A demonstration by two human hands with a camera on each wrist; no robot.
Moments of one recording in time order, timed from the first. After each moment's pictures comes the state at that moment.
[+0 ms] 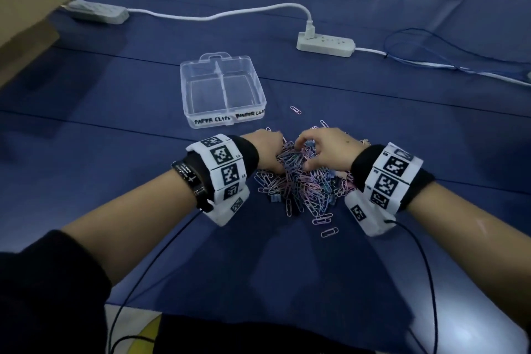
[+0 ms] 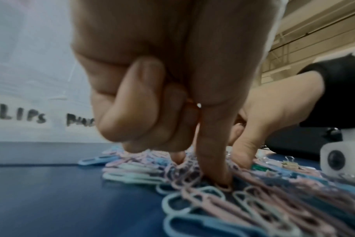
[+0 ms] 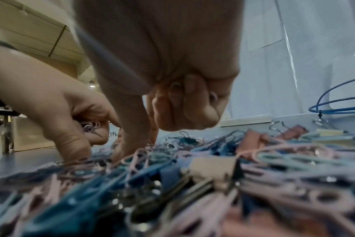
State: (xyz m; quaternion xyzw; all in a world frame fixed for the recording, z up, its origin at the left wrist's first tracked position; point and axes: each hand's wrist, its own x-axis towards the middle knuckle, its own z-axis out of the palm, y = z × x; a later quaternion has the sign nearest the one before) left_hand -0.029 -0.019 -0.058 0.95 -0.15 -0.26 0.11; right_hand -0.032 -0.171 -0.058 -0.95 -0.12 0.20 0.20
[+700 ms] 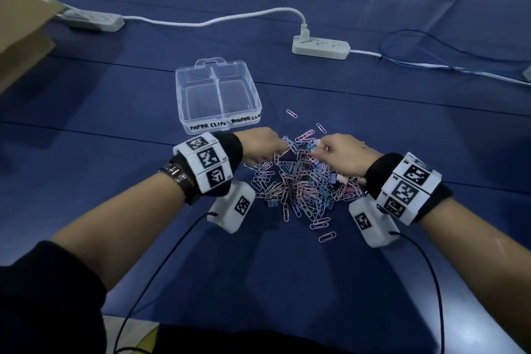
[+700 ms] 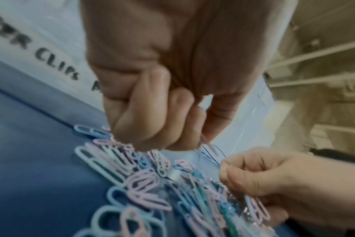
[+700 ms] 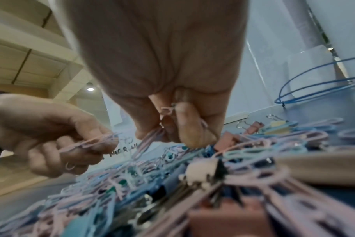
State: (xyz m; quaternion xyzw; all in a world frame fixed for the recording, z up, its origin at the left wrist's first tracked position) left_hand -0.013 -0.016 -0.059 0.87 -0.06 -0.35 0.34; right_hand -0.034 -0.192 -0.061 -0.96 -0.06 0.21 0.20
